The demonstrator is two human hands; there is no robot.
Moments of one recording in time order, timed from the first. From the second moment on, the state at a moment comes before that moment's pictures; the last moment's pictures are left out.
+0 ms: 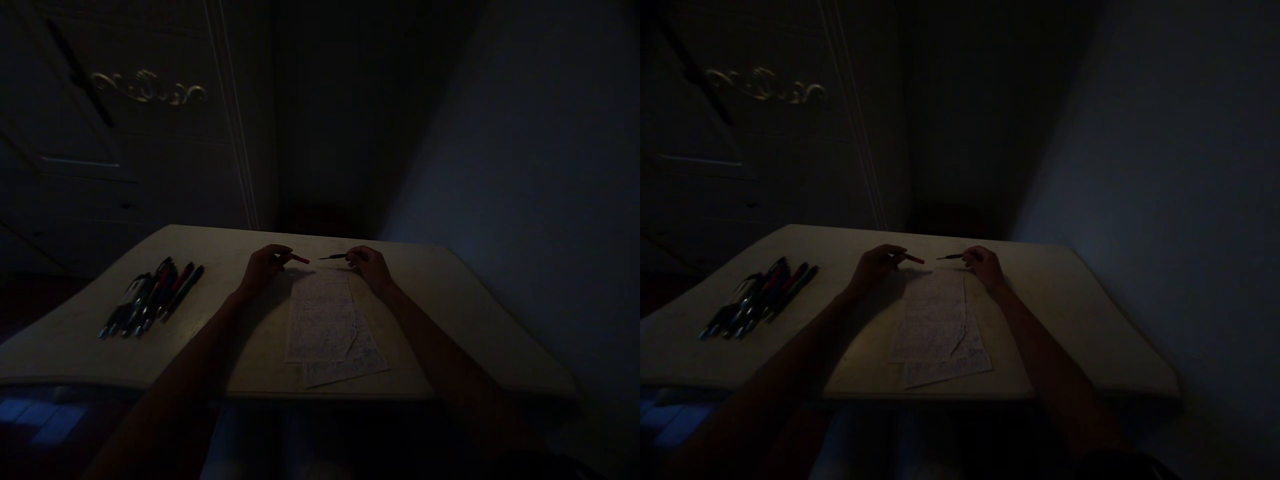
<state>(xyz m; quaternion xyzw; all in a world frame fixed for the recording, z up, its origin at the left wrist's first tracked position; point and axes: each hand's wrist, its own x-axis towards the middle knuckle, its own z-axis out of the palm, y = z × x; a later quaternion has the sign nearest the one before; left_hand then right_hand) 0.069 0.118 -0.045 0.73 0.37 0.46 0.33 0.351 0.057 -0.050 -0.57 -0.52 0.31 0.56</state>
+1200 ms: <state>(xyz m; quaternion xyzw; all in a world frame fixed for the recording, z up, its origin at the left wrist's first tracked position) 0.055 0.126 -0.045 0.79 0.40 0.41 0.19 0.360 0.061 -0.063 -0.56 -0.53 0.30 0.56</state>
